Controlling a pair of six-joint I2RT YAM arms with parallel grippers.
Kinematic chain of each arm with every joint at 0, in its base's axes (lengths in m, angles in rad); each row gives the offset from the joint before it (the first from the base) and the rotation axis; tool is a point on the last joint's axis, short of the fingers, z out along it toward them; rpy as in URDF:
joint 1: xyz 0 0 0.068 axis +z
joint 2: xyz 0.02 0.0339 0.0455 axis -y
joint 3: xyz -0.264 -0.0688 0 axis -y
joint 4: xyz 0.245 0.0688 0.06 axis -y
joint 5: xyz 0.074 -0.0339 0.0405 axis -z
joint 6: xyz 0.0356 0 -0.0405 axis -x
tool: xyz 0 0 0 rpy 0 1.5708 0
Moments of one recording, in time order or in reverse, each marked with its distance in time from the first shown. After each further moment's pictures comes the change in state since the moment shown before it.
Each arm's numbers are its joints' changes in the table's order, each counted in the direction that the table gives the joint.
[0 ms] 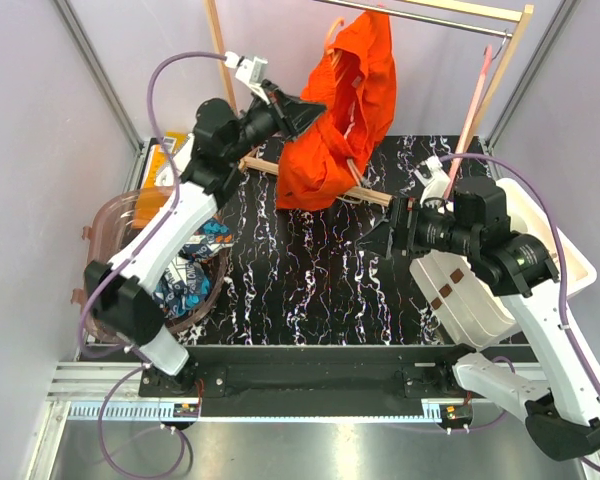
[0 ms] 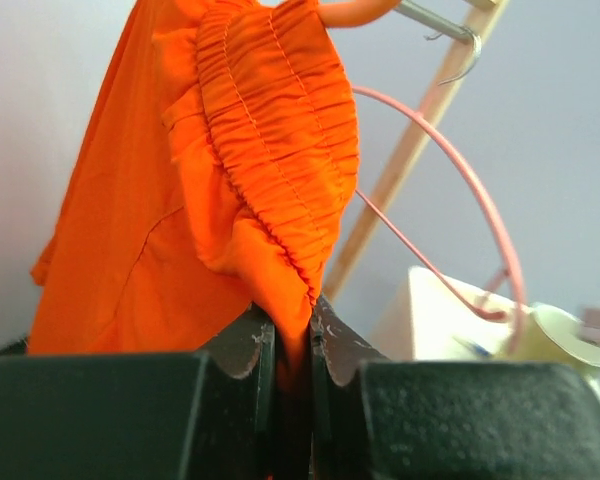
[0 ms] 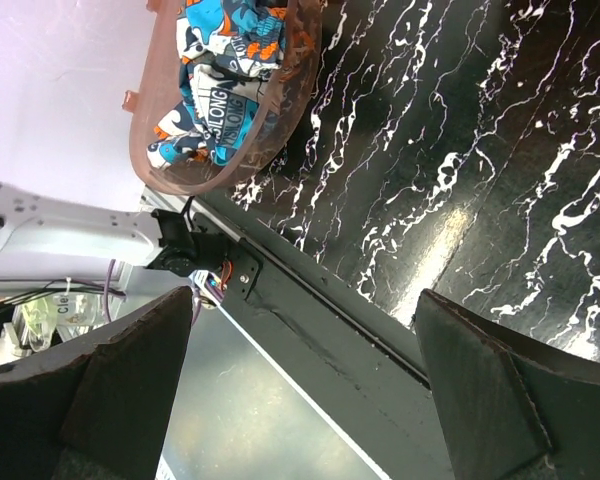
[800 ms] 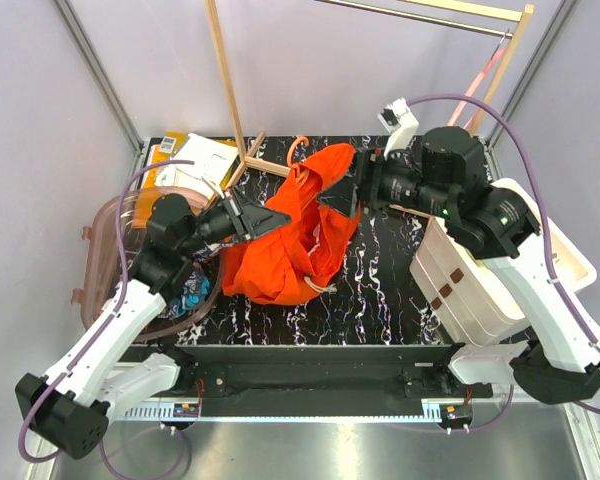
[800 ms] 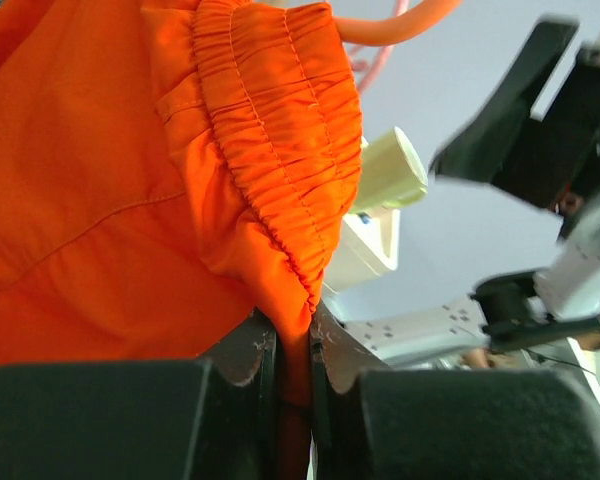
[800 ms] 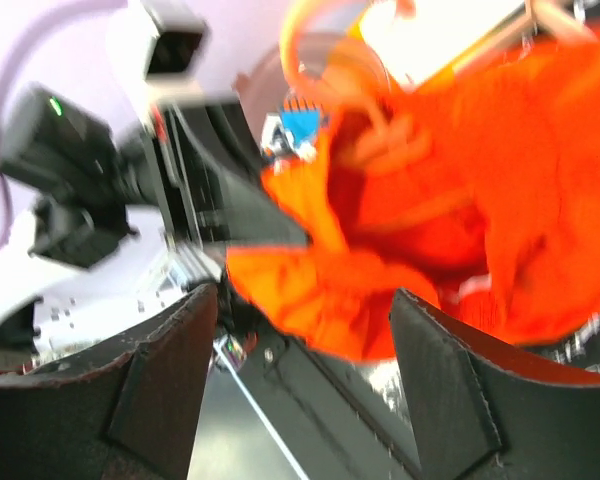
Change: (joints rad) left arm 0.017 0.694 -0.734 -0.251 0.133 0.425; right arm 0.256 -0.297 0.447 0.063 0.199 0.022
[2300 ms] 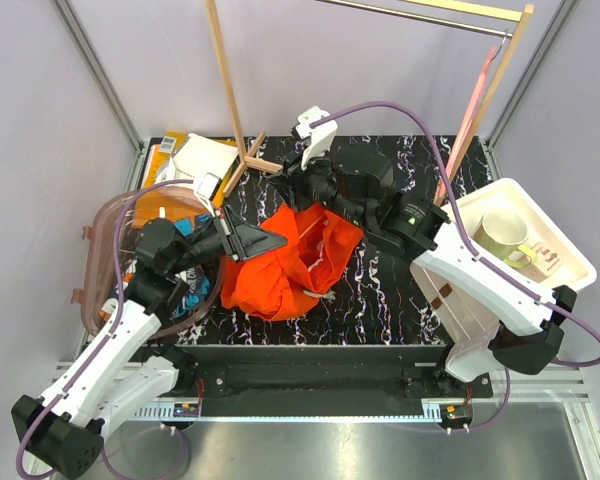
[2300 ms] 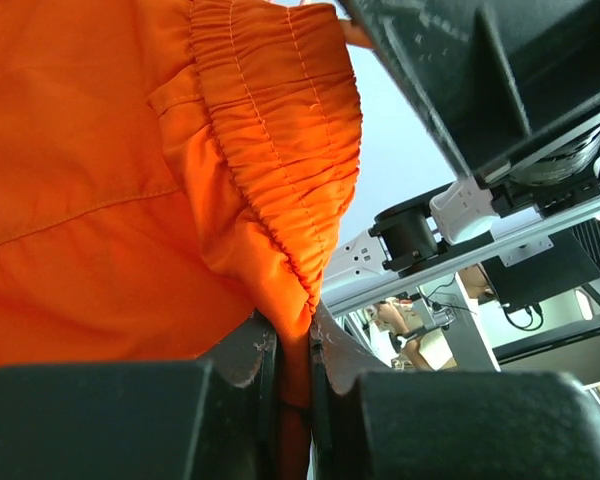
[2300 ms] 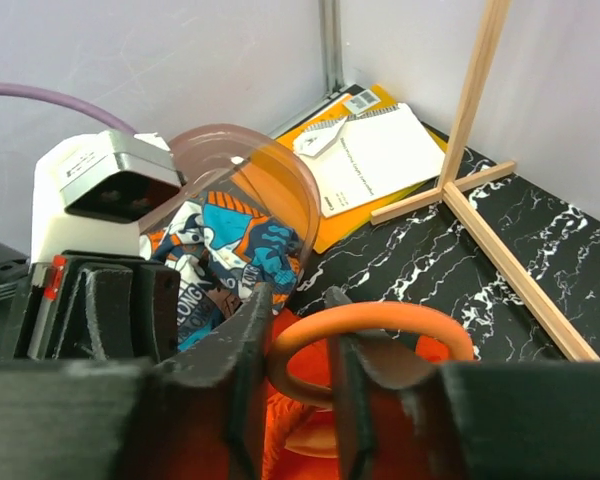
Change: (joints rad) left arm 0.002 0.146 -0.167 0.166 0.145 0.235; right arm 0.293 -0.212 -0.024 0.410 0.407 0.377
